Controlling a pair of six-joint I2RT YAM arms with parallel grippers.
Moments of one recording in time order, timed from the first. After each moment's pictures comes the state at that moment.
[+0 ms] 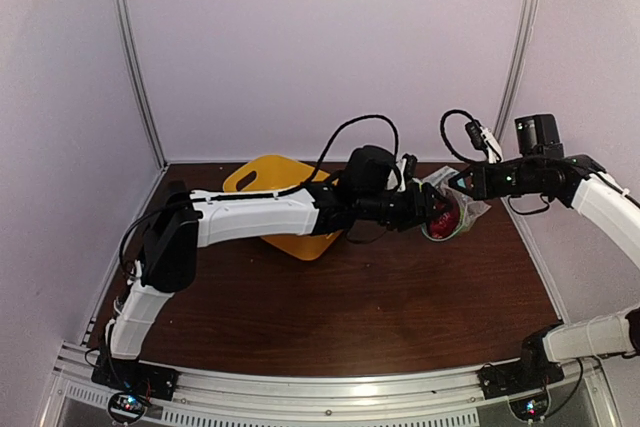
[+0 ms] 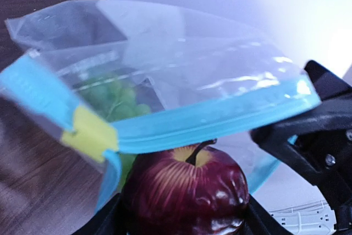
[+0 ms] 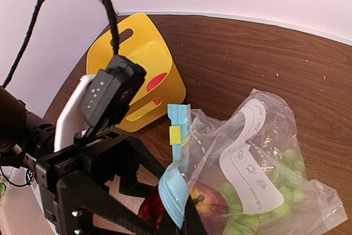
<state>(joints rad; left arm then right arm) -1.07 2.32 2.00 0.04 0.31 -0.93 0.23 1.15 1.10 -0.59 -0.48 0.12</state>
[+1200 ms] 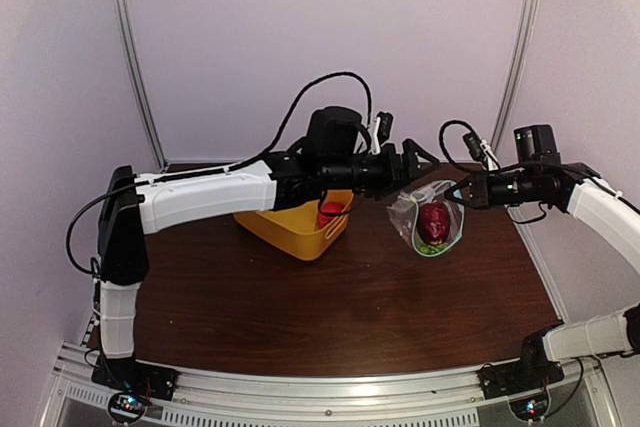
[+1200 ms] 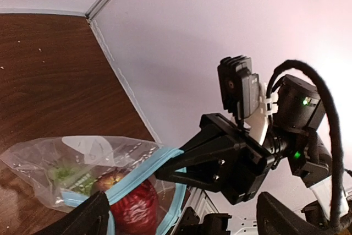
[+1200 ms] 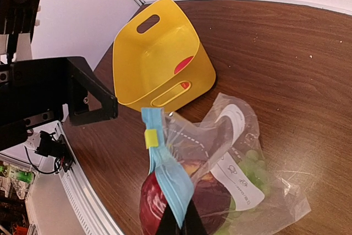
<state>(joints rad) -1.03 2.09 1.88 0.03 0.27 -0.90 0.18 1.16 1.03 -0.56 -0.69 0.14</state>
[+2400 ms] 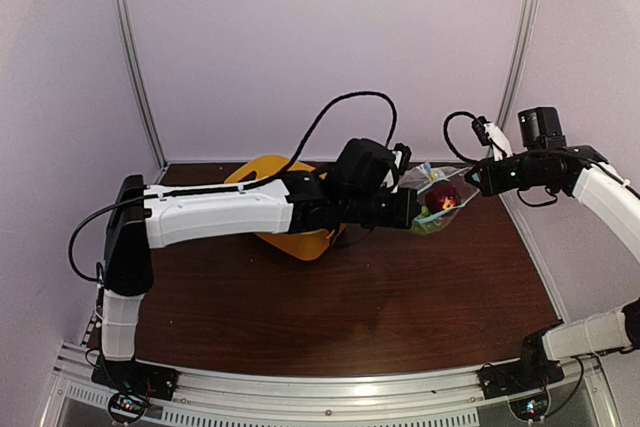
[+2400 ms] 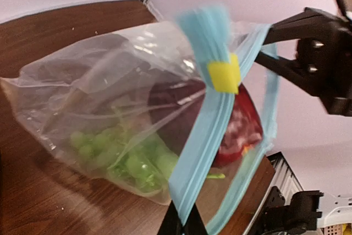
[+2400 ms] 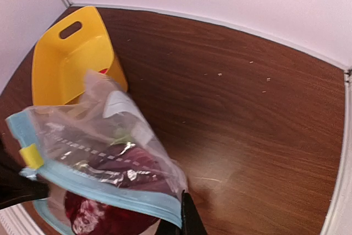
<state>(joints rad) -1.14 2.13 1.86 -0.21 -0.03 -0.64 0.18 1.18 1.14 -0.65 -0.37 -0.03</state>
